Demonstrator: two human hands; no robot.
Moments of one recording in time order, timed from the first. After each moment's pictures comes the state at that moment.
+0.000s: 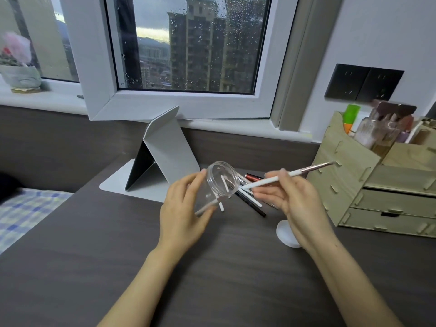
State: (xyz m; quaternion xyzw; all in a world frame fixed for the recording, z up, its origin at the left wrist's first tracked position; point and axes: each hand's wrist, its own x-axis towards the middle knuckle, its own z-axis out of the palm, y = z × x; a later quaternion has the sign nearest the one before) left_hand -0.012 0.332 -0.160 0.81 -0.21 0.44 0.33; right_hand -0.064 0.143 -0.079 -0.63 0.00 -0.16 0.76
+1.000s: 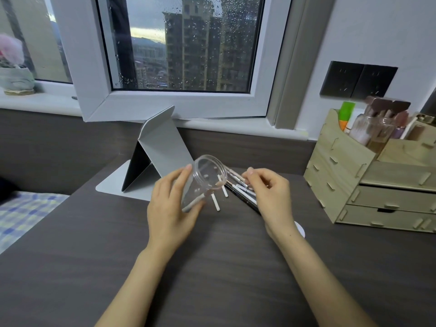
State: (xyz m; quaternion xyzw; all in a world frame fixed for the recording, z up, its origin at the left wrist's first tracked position) left_hand -0.010 0.341 -0.156 0.79 -0.18 0.47 0.34; right_hand -0.033 0.165 -0.103 -0.75 0.01 -0.27 0.60
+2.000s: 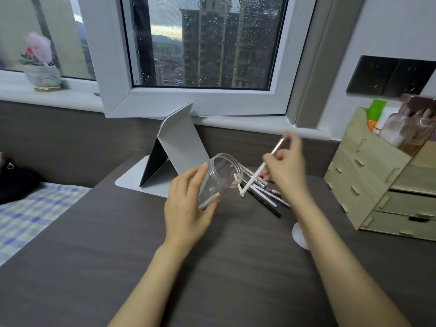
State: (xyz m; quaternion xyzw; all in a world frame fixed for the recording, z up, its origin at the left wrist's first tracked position) left_hand -0.006 0.342 -0.159 0.79 -0.17 0.48 0.33; right_hand 0.024 0.157 -0.078 -0.77 0.03 -0.26 0.58
